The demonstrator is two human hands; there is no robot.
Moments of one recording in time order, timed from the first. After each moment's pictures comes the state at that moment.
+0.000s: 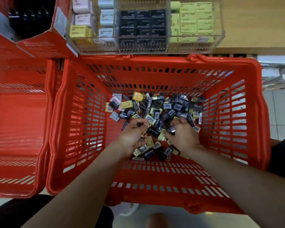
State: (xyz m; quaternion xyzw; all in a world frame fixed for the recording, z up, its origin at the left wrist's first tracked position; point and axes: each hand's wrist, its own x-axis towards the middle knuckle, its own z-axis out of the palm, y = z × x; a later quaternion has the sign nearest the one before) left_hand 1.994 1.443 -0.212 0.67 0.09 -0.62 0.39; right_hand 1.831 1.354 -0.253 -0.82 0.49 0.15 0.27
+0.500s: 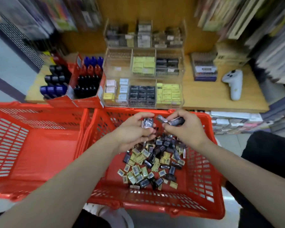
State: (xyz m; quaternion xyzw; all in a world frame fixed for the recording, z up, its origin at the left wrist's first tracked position) left_hand 2.014 1.399 -0.016 0.59 -0.16 -0.64 0.47; right_hand 1.849 1.295 -0.036 -0.74 0.43 -0.21 0.48
